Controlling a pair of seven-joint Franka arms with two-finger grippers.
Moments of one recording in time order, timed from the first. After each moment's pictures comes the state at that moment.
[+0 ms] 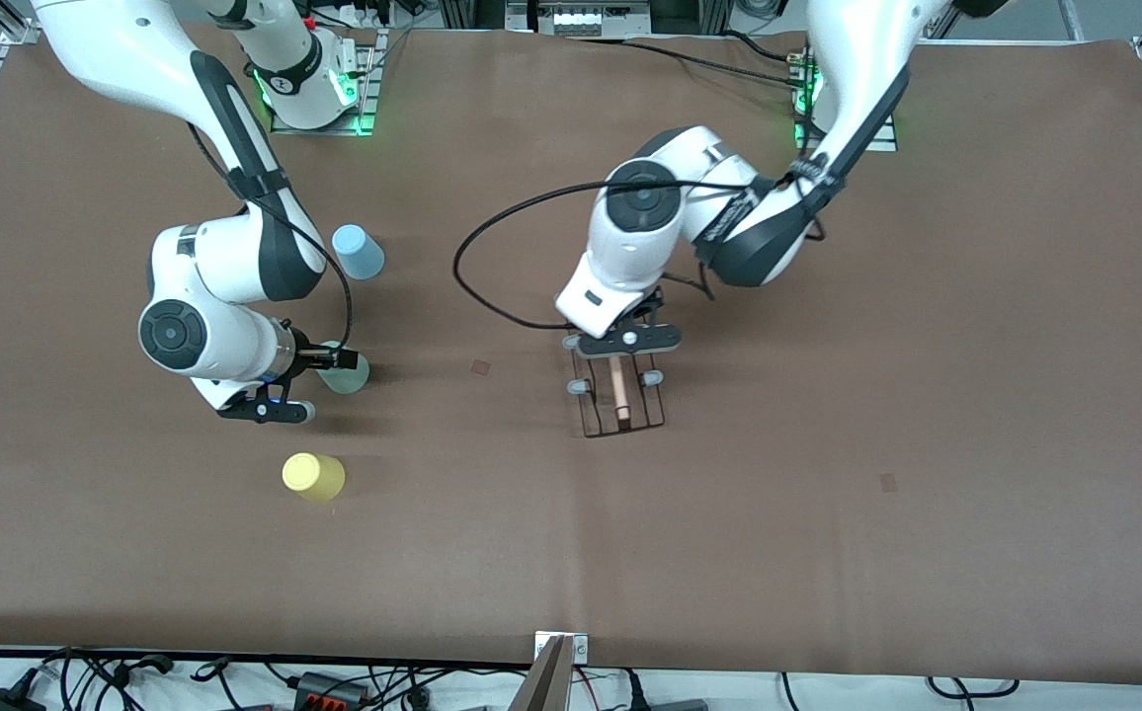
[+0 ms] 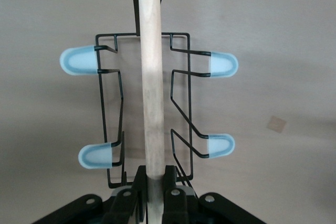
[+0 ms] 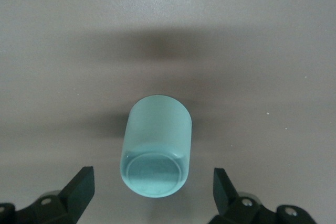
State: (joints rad) left arm -0.35 0.66 -0.47 -1.40 0.20 2.01 -0.96; right arm 0.24 0.49 -0.03 -1.80 0.08 2.07 0.23
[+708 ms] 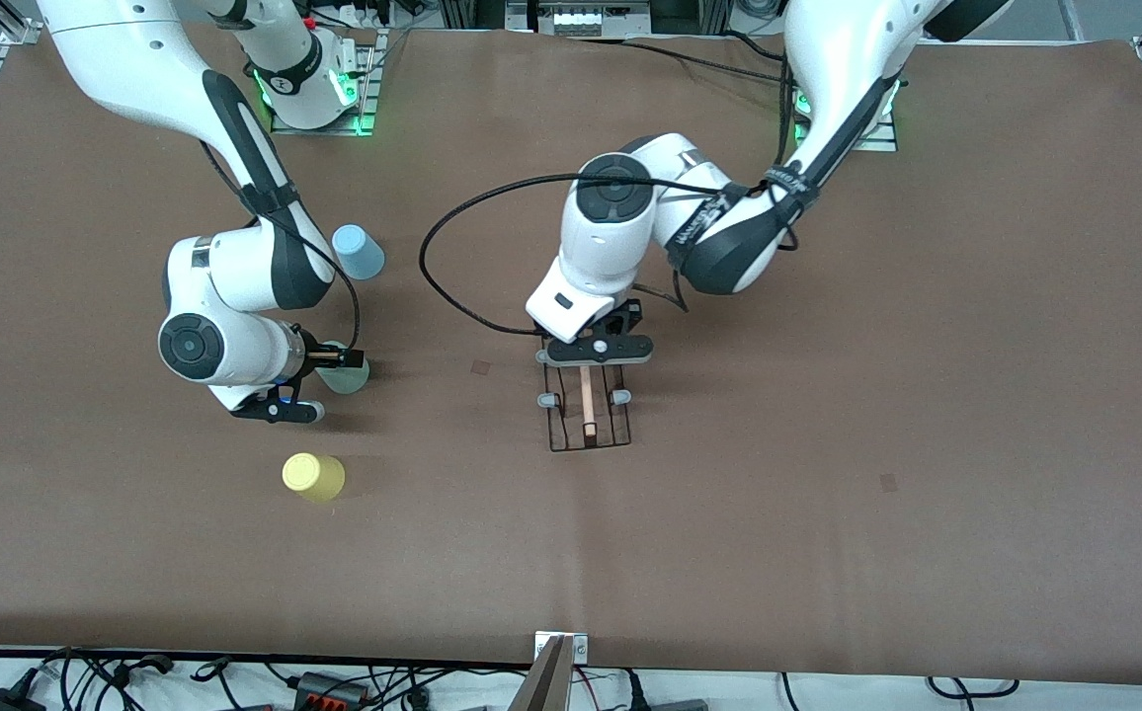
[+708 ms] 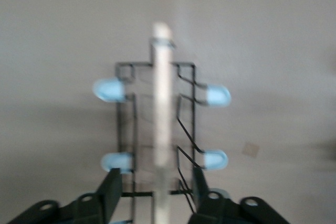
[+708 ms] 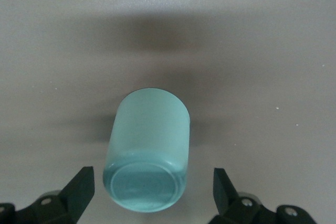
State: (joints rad) left arm -0.35 0.67 -0.47 -1.30 0.28 2.00 -0.96; right arm 0.24 0.53 -0.03 -1.81 0.08 2.07 0.24
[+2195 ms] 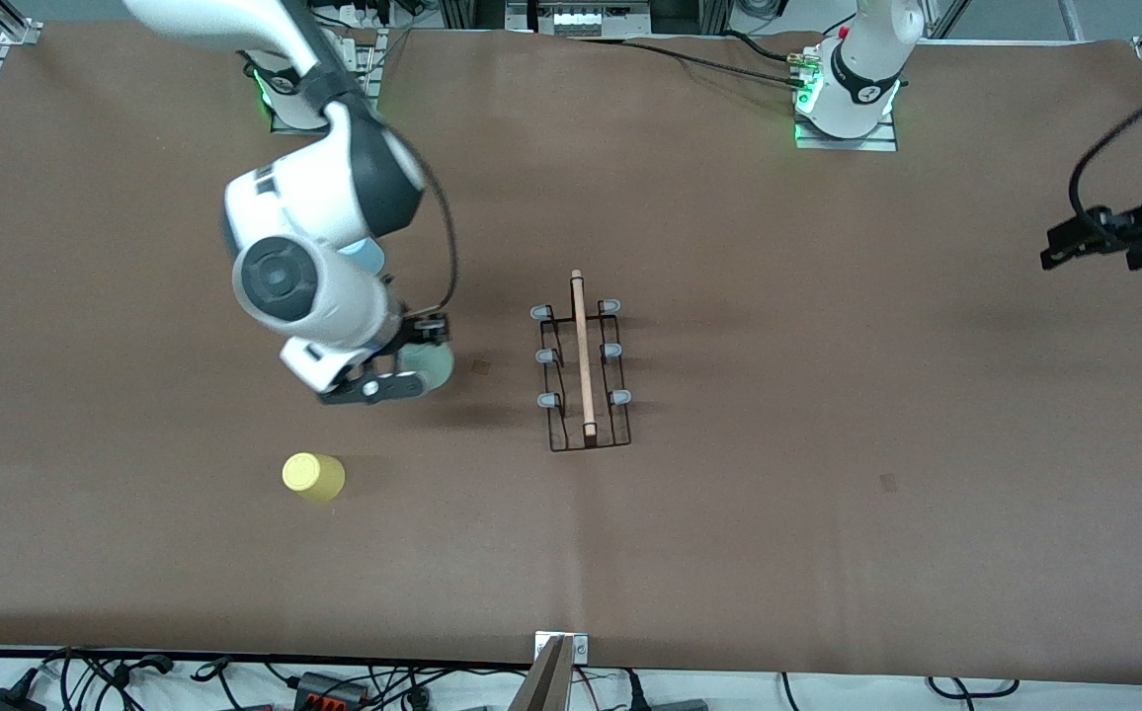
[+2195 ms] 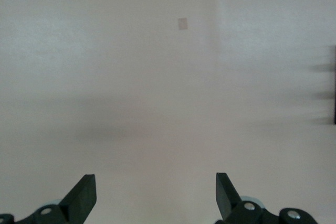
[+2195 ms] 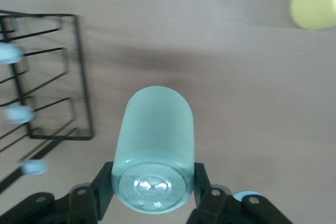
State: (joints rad) left arm 0.06 0.00 0.00 -1.63 0.00 1.56 0.06; right arm 0.52 0.51 -0.03 -1.41 0.14 1.80 0.36
